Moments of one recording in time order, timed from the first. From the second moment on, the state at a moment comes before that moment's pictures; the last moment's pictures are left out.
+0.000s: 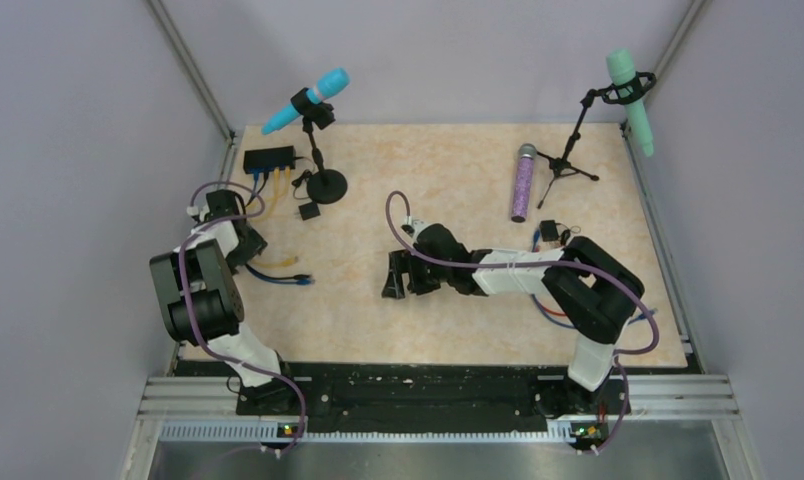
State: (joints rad) left arm 0.34 1.69 0.97 -0.38 -0.24 -0.47; right arm 0.88 1.79 0.93 0.15 -0.24 0.60
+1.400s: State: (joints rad) left arm -0.10 1.22 0.57 -0.48 -0.09 -0.69; right arm 0.78 1.77 0.86 0.22 -0.35 0.64
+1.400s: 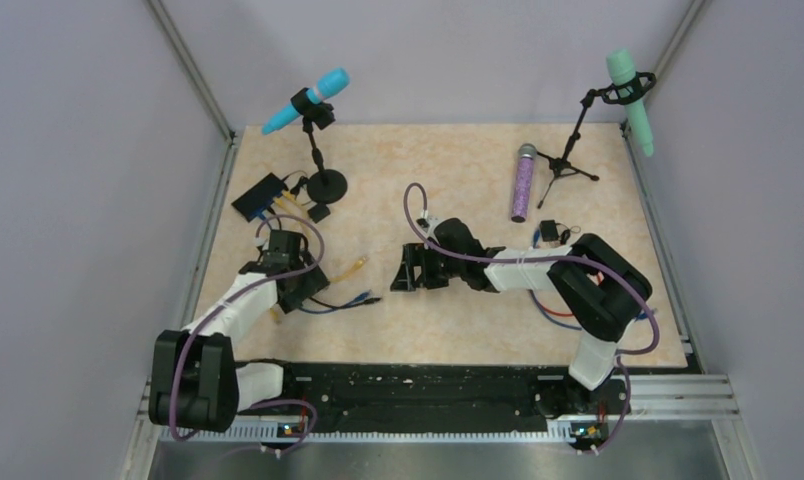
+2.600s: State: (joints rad) left arm 0.25 1.62 1.28 -0.46 -0.20 -0.33; right arm 0.78 1.80 0.90 0.21 -0.37 0.65
